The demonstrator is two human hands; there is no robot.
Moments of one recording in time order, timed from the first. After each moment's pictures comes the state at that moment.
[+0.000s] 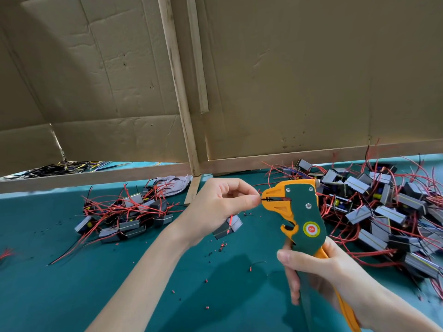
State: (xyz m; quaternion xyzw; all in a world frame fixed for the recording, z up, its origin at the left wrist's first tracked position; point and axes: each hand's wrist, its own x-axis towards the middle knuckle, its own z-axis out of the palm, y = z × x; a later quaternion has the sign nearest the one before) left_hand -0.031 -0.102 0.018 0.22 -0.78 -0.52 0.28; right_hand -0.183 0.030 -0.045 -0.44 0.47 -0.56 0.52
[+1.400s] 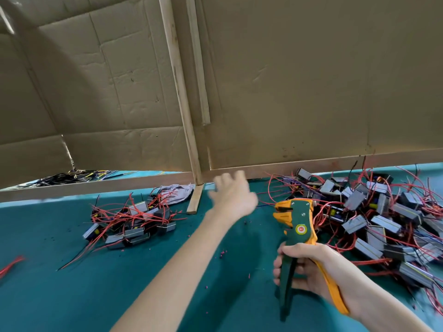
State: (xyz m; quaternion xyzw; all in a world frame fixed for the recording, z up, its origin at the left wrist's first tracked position) left_hand -0.108 -0.152 0.000 0.51 -0.84 -0.09 0.15; right_hand -0.208 0.004 -0.065 -0.22 0.48 -0.56 0.64
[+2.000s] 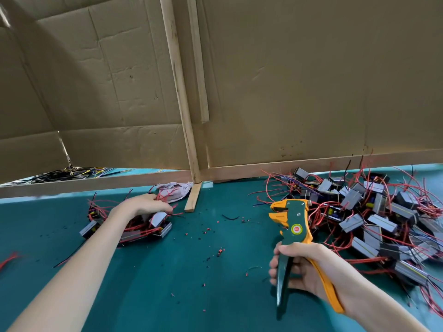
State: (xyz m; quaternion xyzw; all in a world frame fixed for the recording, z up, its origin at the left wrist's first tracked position) left_hand 0.056 -0.271 -0.016 0.63 -0.74 -0.22 -0.05; right_hand -0.208 0.006 -0.065 -0.23 0.49 -0.55 0.63
